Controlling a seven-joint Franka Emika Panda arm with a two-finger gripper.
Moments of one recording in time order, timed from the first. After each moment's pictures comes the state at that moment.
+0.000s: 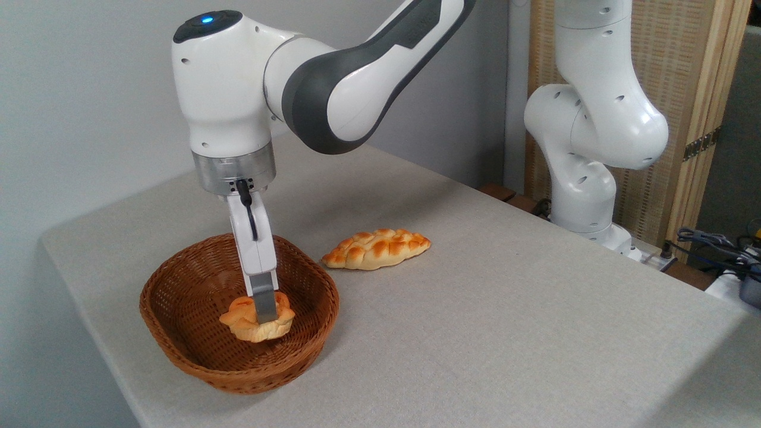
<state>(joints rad) -0.03 0.15 -0.09 -1.81 -0.05 2.05 1.02</state>
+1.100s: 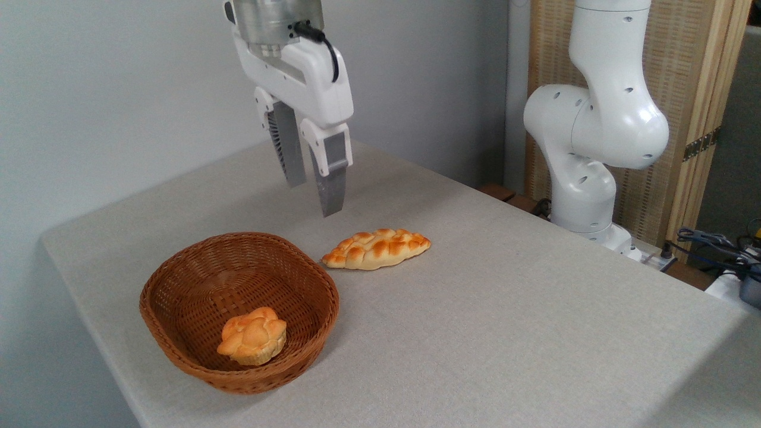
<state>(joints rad) -0.01 -0.11 -0.06 -1.72 -0.07 1.62 0.79</state>
